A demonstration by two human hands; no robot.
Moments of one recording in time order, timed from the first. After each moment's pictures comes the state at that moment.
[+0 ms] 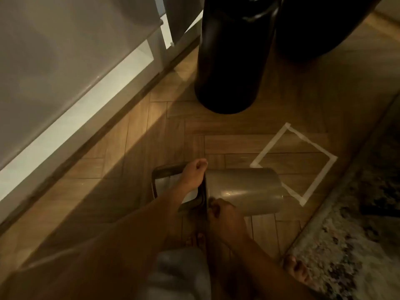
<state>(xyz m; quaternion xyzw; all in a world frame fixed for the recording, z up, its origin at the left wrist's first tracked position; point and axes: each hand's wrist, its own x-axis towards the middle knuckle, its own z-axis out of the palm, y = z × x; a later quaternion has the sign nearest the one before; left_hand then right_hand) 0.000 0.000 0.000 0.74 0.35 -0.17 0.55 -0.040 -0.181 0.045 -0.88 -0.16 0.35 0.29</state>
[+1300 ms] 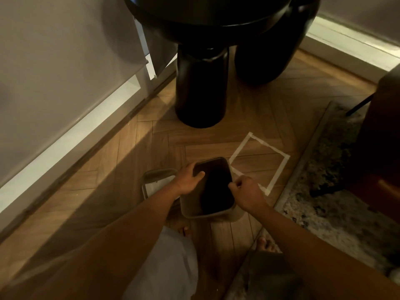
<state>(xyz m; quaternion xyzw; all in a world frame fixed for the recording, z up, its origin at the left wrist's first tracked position) -0.043 -0.059 0.113 0.82 0.23 -0.22 0.47 0.002 -0.282 0.168 -0.92 -0.05 0.26 0.29</state>
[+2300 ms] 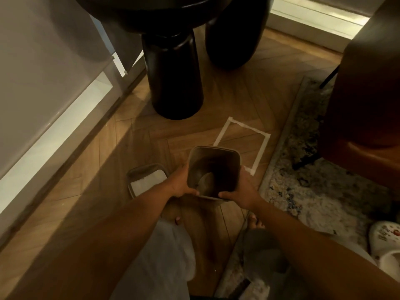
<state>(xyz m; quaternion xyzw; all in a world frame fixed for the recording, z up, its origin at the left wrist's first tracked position) -0.058 -0.102 0.109 0.89 0.06 -0.25 0.38 -0.024 -0.362 0.130 -0.87 -0.06 0.28 0.40</state>
